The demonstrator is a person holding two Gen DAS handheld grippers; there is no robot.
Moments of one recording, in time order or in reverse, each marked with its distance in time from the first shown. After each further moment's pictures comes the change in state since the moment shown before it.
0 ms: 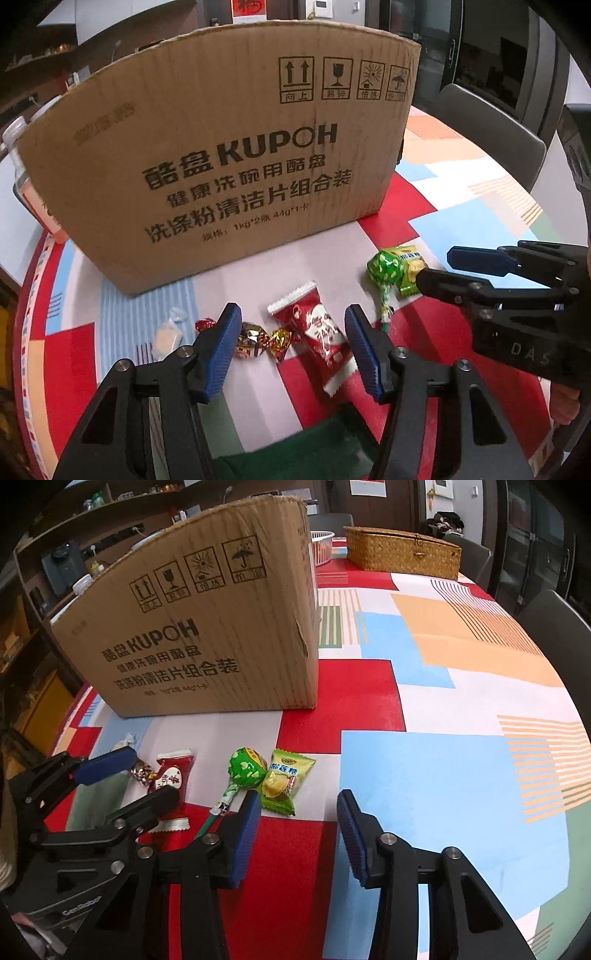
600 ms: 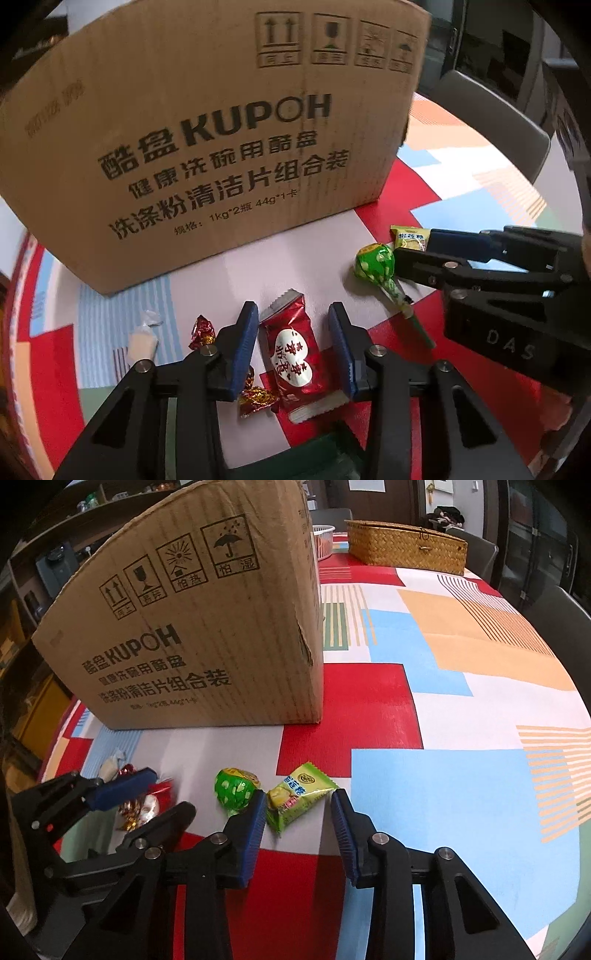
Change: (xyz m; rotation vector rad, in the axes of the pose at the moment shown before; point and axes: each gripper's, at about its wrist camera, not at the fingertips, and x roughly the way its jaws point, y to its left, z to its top) left arm 0.026 -0.007 0.006 -0.017 0.070 -0.025; right arm 0.019 0.002 0.013 0.017 0.014 0.010
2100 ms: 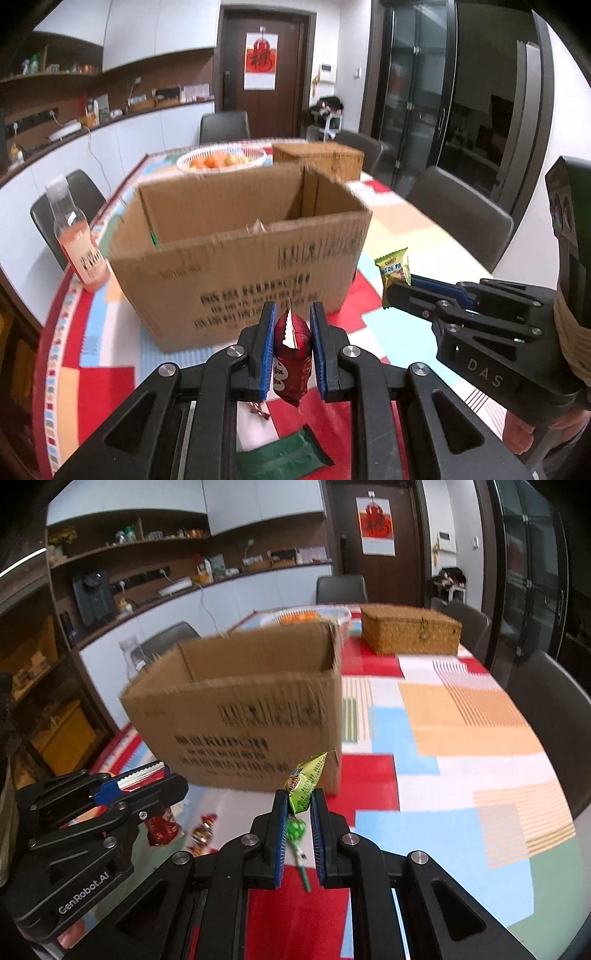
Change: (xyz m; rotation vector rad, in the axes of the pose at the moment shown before) left arm -0.171 0.027 0.012 -0.049 -0.333 -0.023; right arm -0.103 0.024 0.012 -0.067 -0.264 0.025
